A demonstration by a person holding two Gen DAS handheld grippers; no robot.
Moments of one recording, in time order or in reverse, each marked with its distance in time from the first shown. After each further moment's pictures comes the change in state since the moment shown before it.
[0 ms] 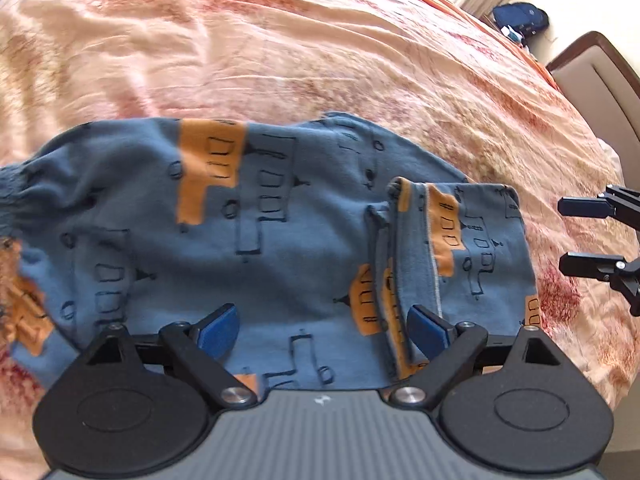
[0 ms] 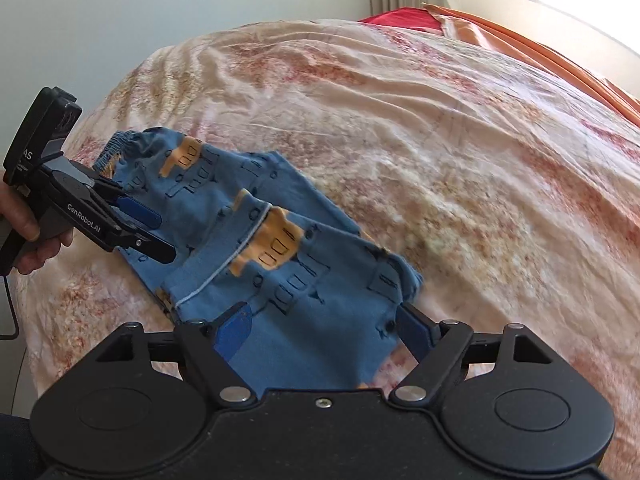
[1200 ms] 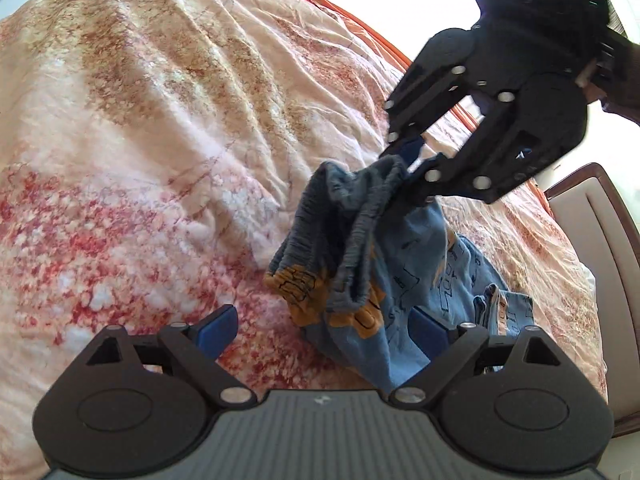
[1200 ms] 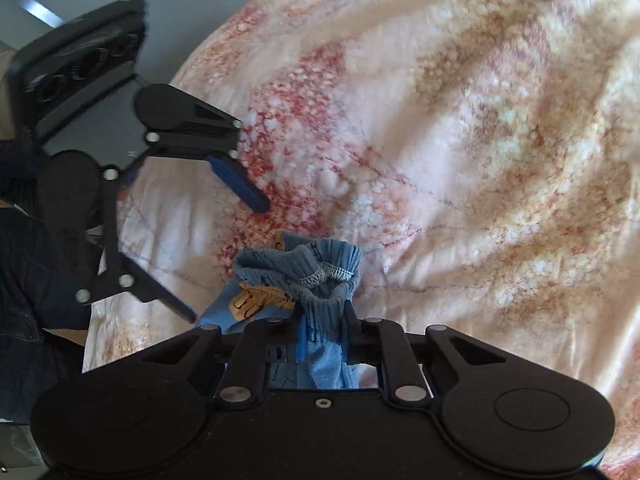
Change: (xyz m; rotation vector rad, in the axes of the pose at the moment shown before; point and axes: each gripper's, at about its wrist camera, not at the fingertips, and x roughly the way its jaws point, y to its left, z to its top) left arm -0.074 0.174 -0.023 -0.214 -0.261 -0.129; right arm 0.224 0.248 0.270 -1.000 0.541 0.643
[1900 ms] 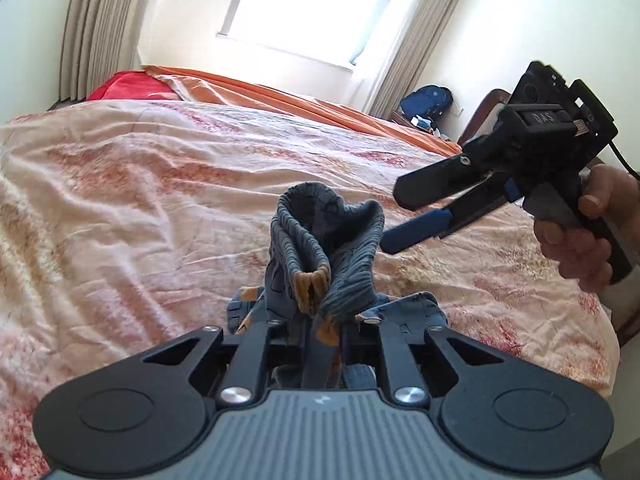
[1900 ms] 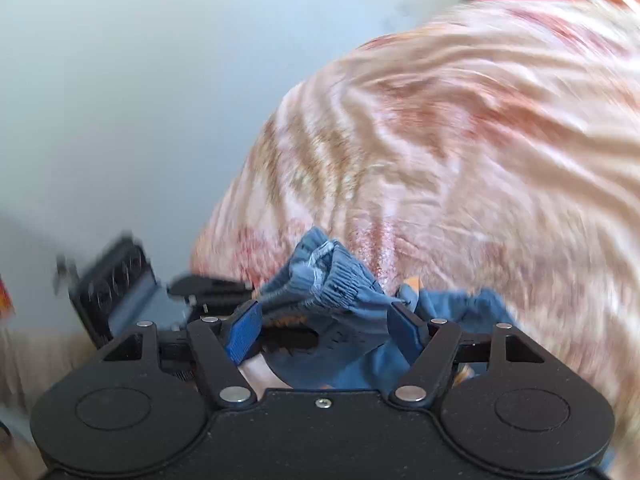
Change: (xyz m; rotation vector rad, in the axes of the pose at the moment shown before) left arm 0.032 -0.209 -0.012 0.471 -0.096 -0.092; right arm -0.092 0.120 -0.312 1.276 -0.935 0.058
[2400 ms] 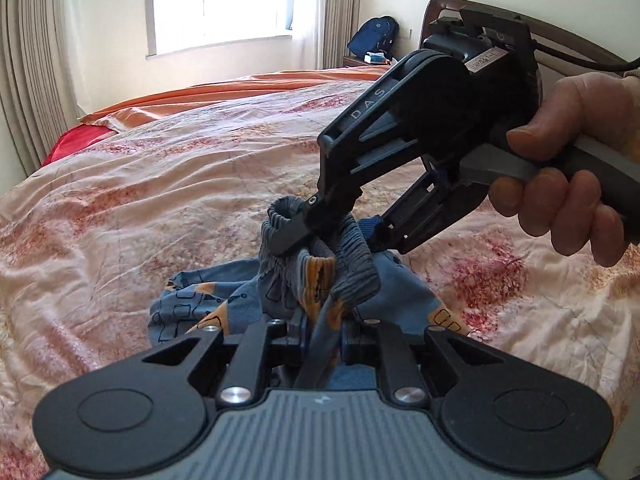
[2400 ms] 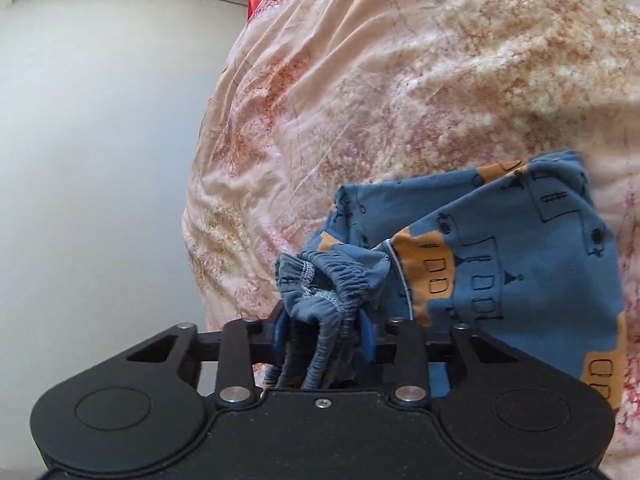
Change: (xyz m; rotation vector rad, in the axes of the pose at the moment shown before) left arm 0.059 -0.138 -0.036 0.332 0.104 0.081; right arm -0.045 -0.099 -0.084 0.457 -0.163 -0.049
